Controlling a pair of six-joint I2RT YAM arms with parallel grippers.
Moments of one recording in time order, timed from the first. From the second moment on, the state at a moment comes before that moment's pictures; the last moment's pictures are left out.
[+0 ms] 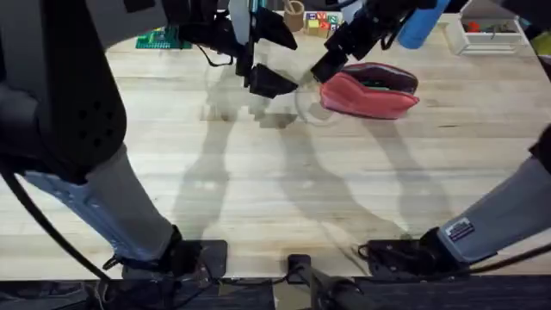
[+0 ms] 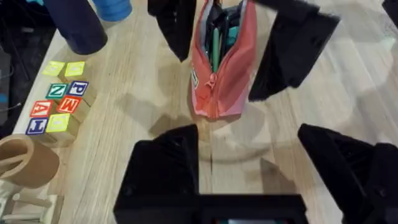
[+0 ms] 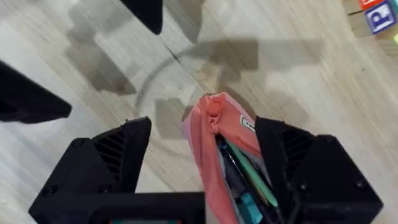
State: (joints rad) left arm -0.16 1.94 1.44 -0.71 1.13 1.24; right arm 0.28 1.88 1.68 -1.02 -0.21 -0.53
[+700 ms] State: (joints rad) left arm -0.16 1.94 1.44 -0.71 1.13 1.24; right arm 0.28 1.97 1.68 -1.00 -0.21 -0.59
